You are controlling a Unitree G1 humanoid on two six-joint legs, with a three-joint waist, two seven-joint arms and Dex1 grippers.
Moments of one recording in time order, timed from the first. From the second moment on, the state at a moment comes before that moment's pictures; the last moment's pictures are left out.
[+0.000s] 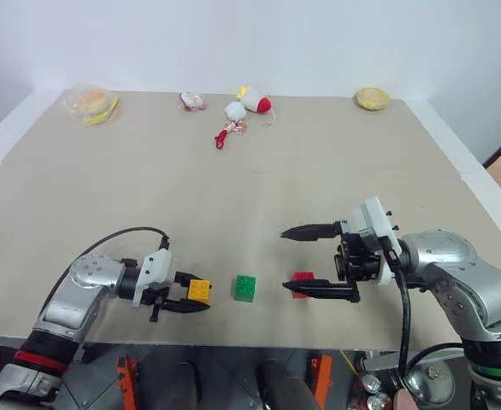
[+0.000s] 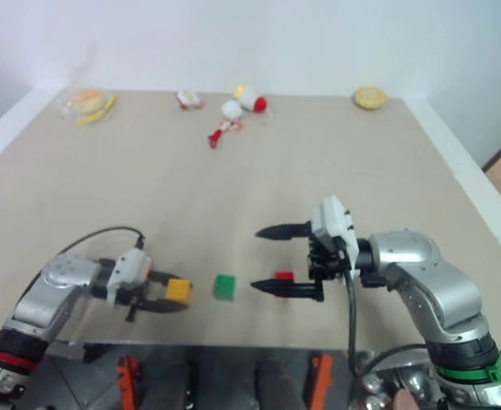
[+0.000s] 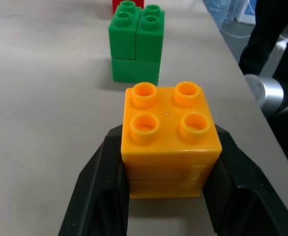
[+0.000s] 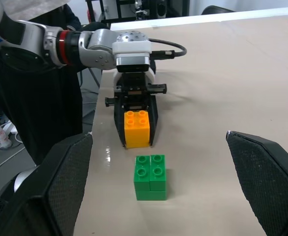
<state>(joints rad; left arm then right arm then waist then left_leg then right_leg) -0.29 0.65 -0.18 0.11 -0.33 -0.04 -1.44 -0.32 -0.77 -0.01 -0.43 0.69 0.55 1.16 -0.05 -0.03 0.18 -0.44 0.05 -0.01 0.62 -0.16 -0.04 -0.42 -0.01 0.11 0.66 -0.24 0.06</state>
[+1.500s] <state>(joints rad) -0.35 0.69 -0.14 0.01 -0.48 0.19 -1.43 -0.32 -0.77 -0.04 -0.43 0.71 0.55 1.15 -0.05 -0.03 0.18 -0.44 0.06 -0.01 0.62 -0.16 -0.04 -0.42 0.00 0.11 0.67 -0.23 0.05</state>
